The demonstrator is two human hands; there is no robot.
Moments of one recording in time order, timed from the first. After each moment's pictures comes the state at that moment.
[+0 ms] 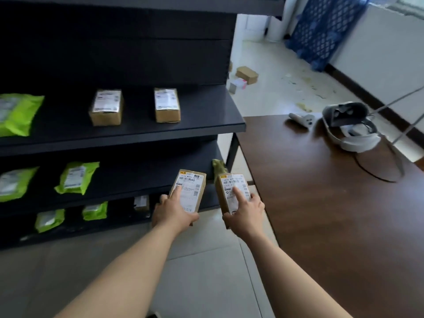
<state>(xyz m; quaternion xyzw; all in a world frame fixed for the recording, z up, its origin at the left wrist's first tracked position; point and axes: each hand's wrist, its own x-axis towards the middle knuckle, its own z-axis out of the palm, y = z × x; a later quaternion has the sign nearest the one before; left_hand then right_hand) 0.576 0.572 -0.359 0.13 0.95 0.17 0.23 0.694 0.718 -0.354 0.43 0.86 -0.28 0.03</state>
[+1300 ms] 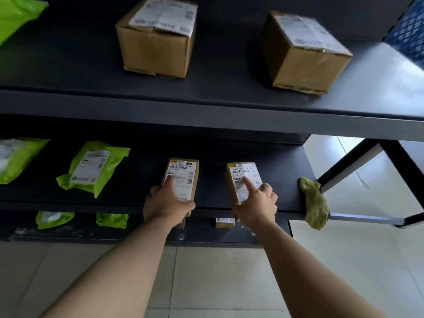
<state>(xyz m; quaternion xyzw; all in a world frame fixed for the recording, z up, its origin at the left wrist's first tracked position) 0.266 0.502 -0.615 -0.01 0.96 0.21 0.18 0.340 0.691 -0.619 0.34 0.91 -0.24 0.05</state>
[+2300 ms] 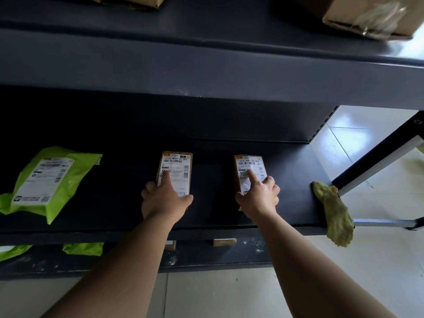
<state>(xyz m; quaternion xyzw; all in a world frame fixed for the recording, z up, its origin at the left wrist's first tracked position) 0.184 0.547 -0.710 0.02 0.97 0.21 0.15 0.257 0.739 -0.711 0.38 0.90 -0.21 0.01</state>
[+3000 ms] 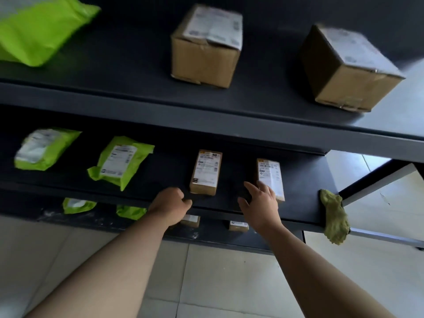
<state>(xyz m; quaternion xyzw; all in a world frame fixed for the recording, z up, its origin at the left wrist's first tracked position) 0.242 0.461 -0.613 0.02 0.94 0.24 0.24 0.314 0.669 -0.616 0.23 0.94 -0.23 0.08</state>
